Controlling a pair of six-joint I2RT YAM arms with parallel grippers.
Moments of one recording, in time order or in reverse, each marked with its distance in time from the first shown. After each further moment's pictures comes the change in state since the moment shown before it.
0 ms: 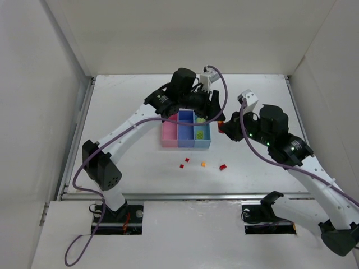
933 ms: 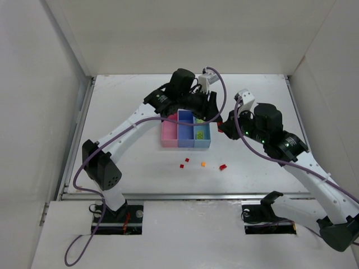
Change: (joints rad) left arm 0.011 0.002 -0.005 -0.035 0.021 0.016; right arm 0.006 0.054 0.002 -0.005 0.061 0.008
